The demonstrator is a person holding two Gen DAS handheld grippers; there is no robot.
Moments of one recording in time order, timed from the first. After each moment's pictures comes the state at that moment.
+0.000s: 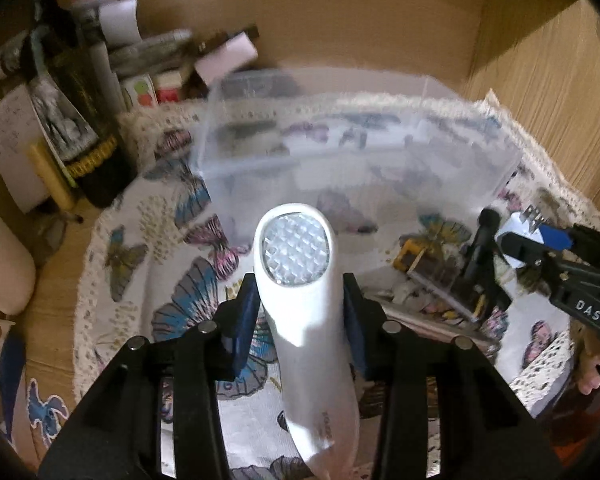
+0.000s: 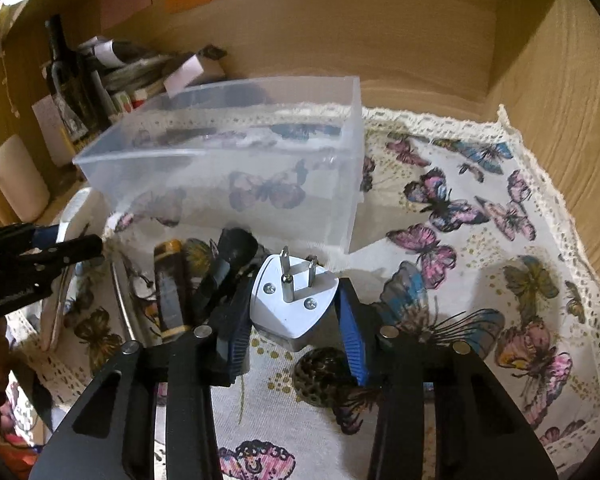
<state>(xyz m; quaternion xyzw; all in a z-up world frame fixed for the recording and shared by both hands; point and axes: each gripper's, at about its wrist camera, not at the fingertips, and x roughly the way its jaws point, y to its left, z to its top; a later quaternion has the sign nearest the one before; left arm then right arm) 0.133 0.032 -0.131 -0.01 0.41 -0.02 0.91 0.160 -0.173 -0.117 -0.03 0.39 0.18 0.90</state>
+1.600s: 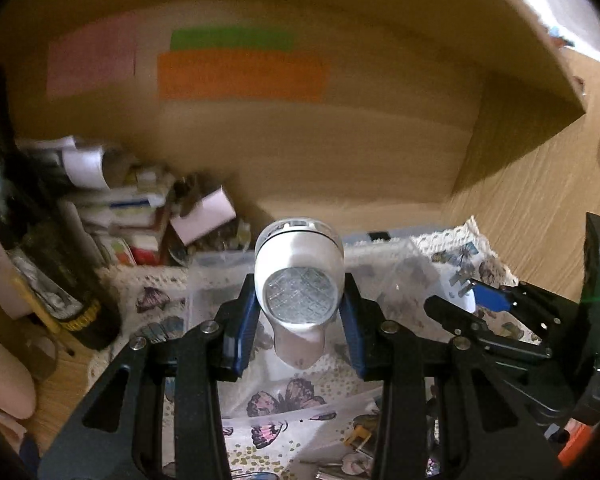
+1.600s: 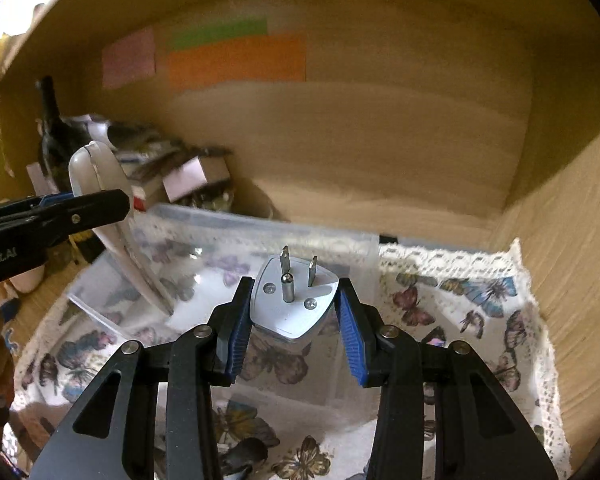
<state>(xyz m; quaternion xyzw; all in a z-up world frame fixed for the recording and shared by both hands) 0.218 0.036 -0.041 -0.06 0.31 -0.05 0.95 0.230 -0.136 -0.051 -0.05 0.30 0.19 0.93</state>
